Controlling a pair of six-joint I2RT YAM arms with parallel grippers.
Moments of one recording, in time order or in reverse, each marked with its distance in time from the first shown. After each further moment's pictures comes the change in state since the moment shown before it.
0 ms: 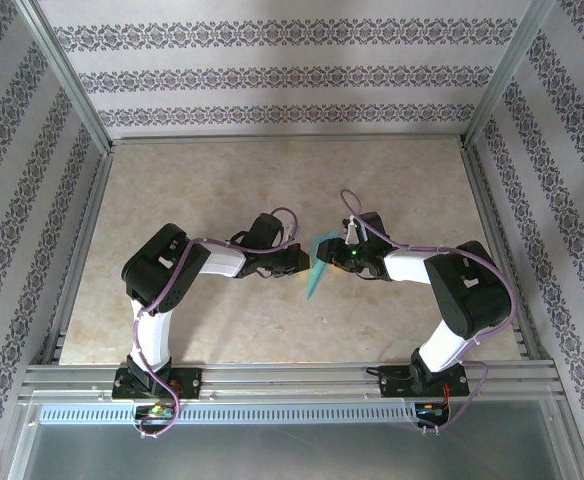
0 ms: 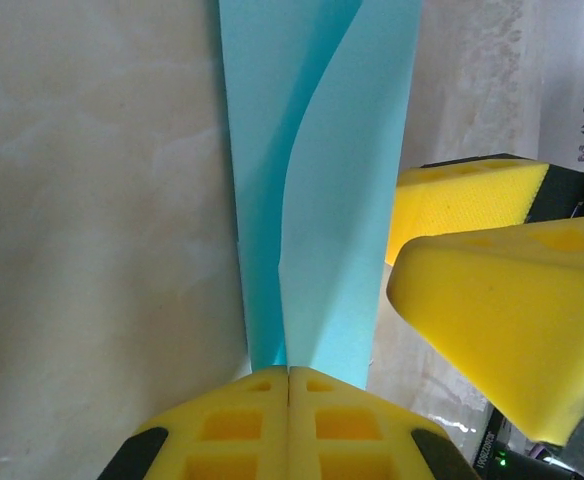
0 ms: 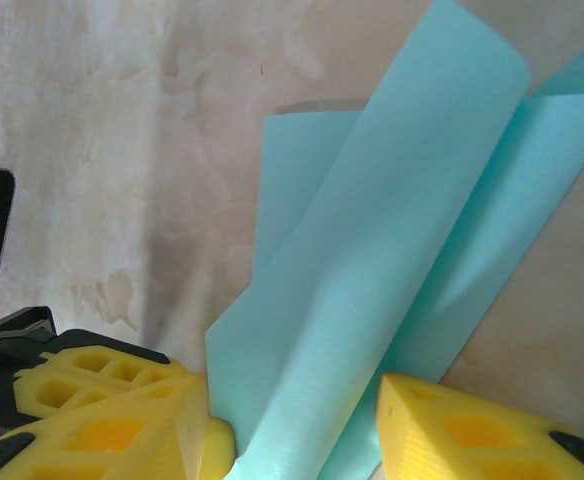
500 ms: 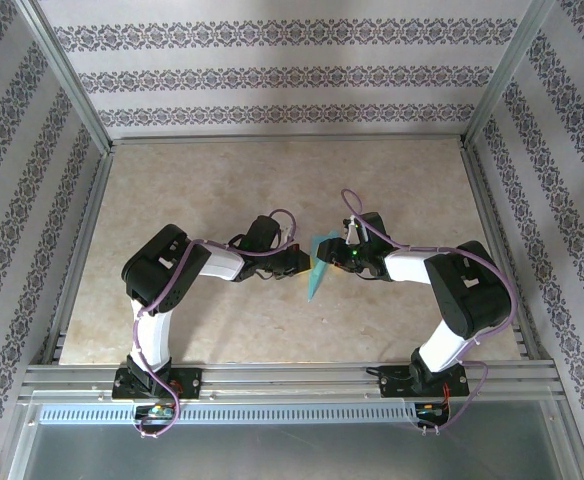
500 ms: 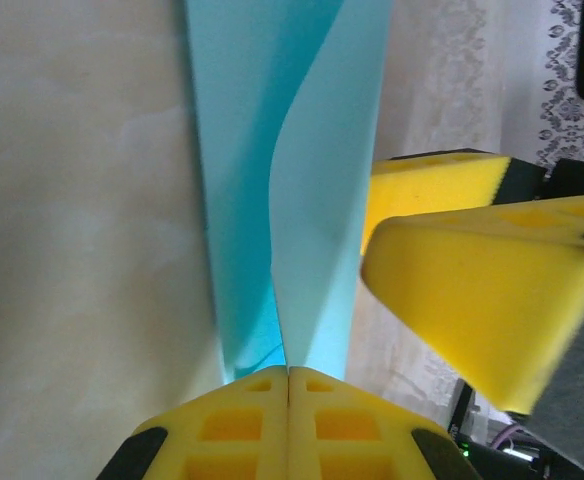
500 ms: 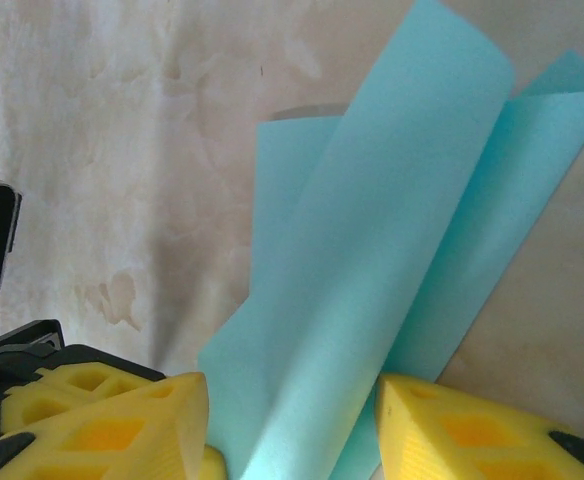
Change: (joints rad) left arm 0.000 -0.002 -0.048 0.107 0.035 -0.076; right arm -0.005 0.000 -0.005 0.010 -0.007 0.006
